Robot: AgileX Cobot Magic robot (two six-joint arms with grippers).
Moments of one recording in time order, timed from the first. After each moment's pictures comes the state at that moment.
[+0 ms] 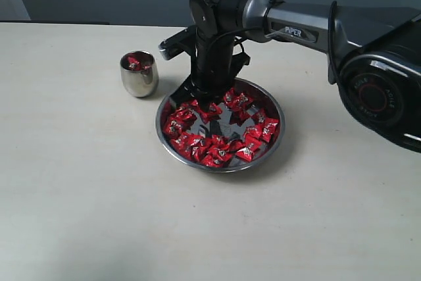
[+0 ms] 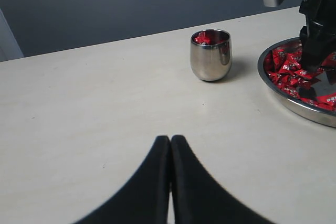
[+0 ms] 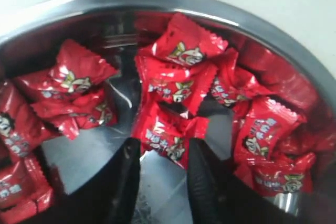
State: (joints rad) left arm -0.11 0.00 0.00 0.14 0.32 -0.06; right arm 0.62 2.39 -1.97 -0.06 1.06 -0.08
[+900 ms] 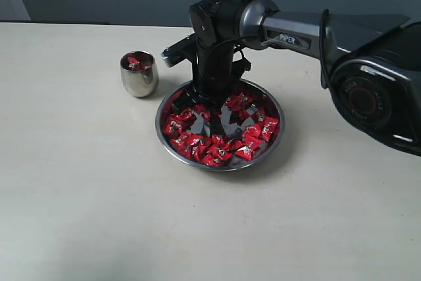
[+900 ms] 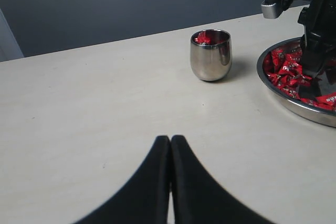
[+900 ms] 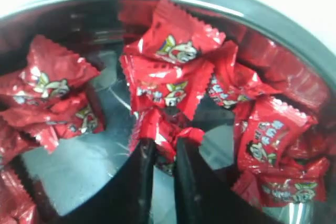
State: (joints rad) left arm -0.11 0.00 0.00 0.14 0.32 -0.06; right arm 0.62 2.42 -1.98 -0.07 1.06 -0.06
